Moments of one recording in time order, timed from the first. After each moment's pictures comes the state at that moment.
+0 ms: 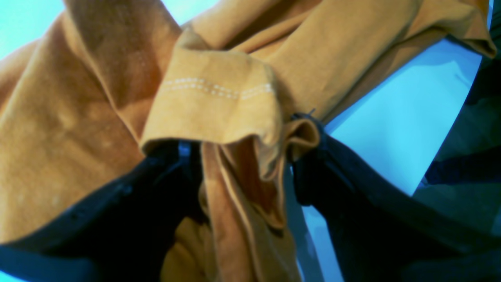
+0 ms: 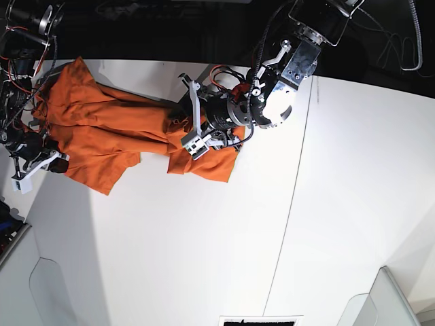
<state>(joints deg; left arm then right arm) -0.6 -6.2 28.2 89.3 -15.4 -23.8 40.2 13.5 20.8 23.7 60.2 32.3 32.2 -51.0</state>
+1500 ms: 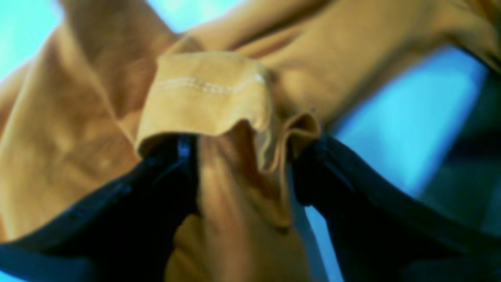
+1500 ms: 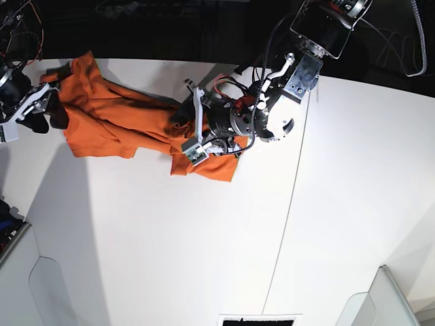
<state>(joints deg) -4.8 -7.4 28.4 88.4 -20.5 -31.6 48.1 -17.2 20.4 31.5 101.7 46.1 34.3 -55.9</state>
